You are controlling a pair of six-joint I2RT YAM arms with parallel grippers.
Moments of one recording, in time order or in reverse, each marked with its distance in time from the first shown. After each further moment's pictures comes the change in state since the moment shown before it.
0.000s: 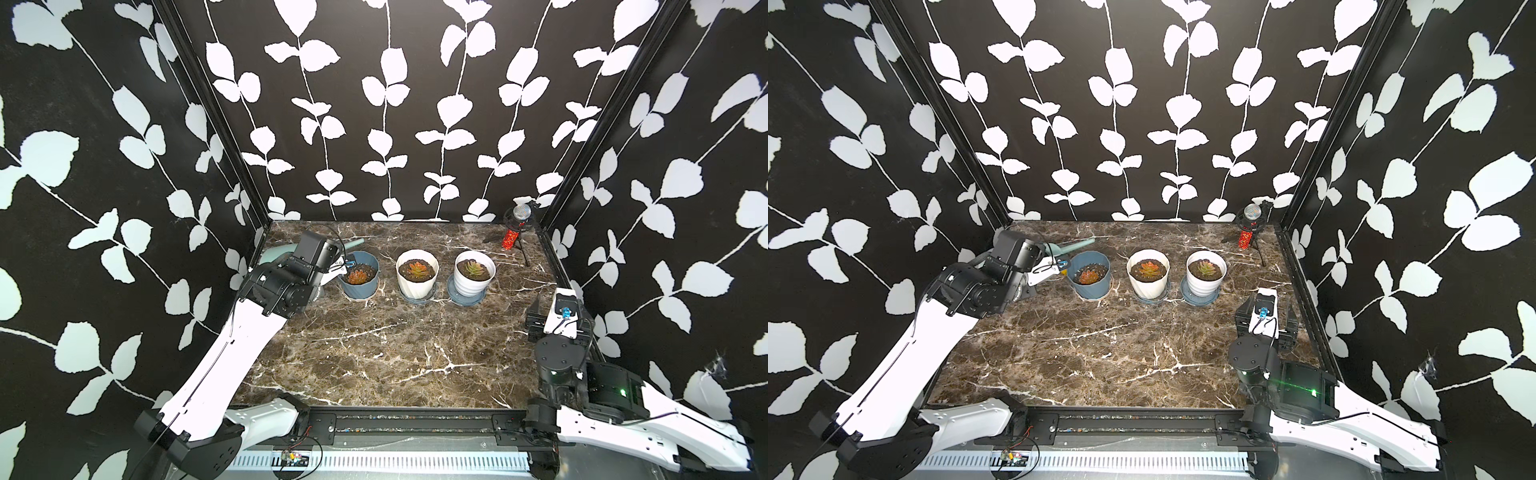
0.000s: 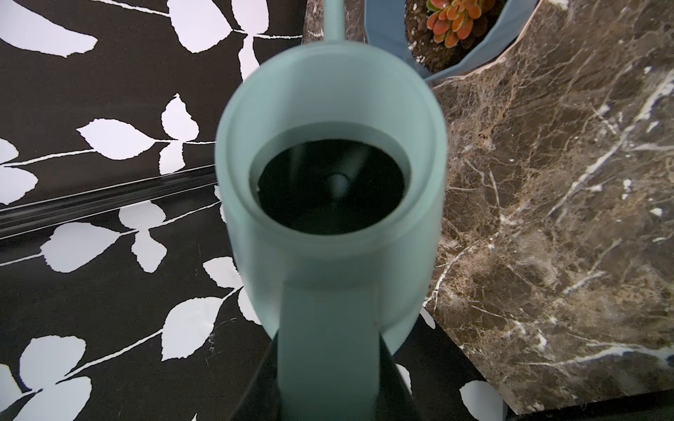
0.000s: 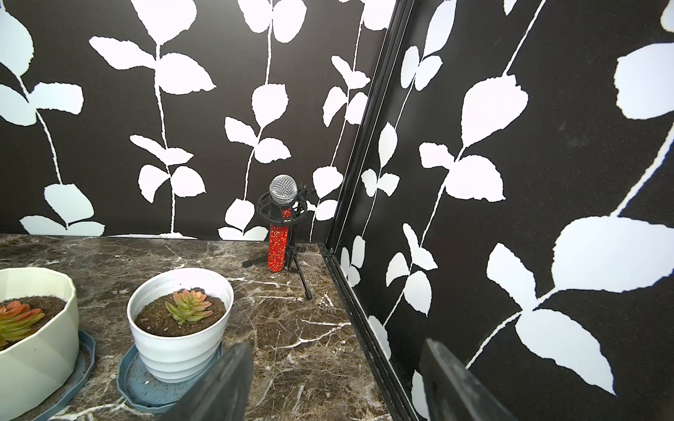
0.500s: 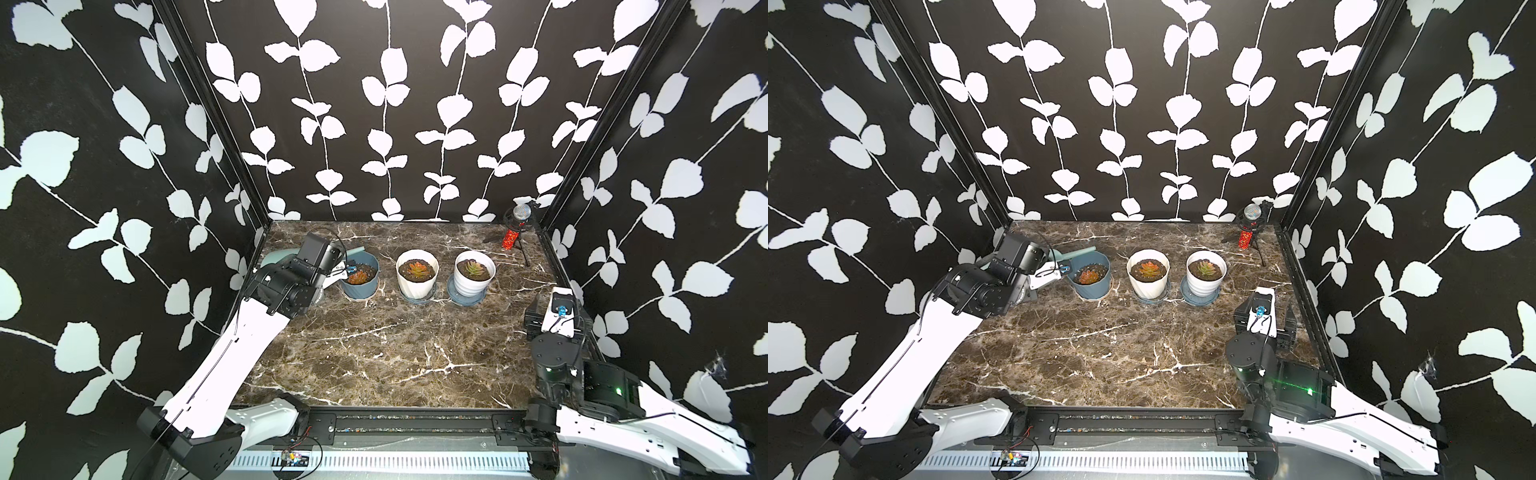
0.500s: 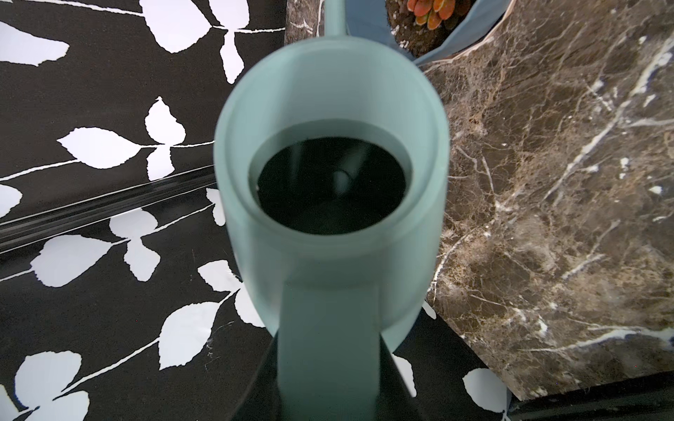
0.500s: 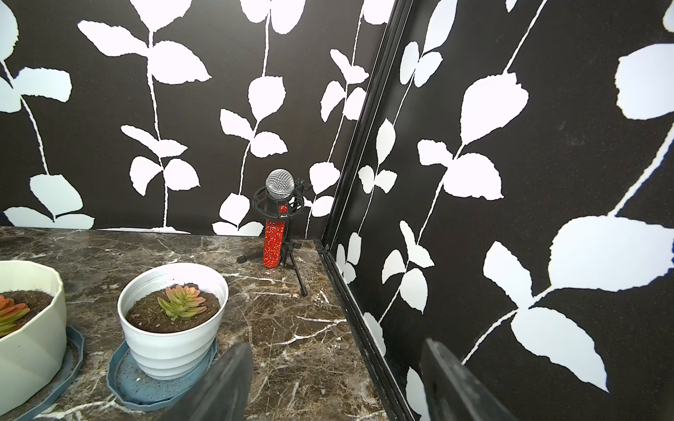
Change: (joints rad) left arm 0.000 0.001 -0.035 -0.001 -0.008 0.023; right arm -0.037 0.016 -0.008 0.002 -0.023 -0.001
